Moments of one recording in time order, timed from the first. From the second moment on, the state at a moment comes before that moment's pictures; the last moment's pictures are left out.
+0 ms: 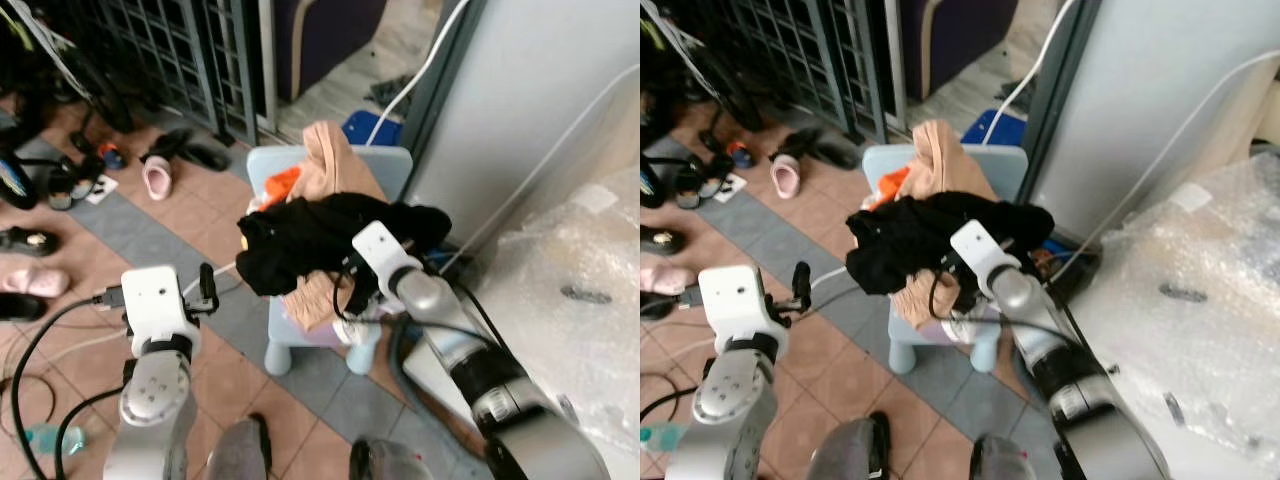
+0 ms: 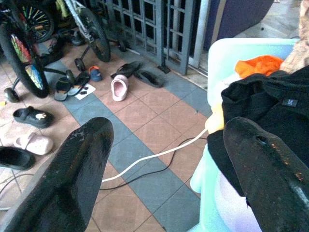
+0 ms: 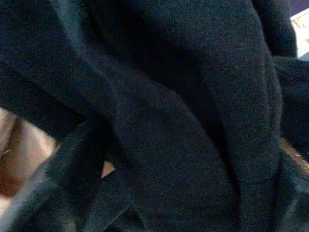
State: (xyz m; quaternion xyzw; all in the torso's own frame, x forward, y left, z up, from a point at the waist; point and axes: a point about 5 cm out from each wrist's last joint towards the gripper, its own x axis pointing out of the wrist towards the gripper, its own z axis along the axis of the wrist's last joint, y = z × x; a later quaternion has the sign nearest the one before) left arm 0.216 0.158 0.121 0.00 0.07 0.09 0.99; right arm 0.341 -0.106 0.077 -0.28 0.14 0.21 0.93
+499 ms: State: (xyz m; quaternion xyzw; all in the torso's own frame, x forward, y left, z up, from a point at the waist) left arm 0.214 0.156 0.124 0.01 0.08 0.10 0.99; right arm 0.352 -0.092 0.084 -0.27 0.10 0.20 0.94
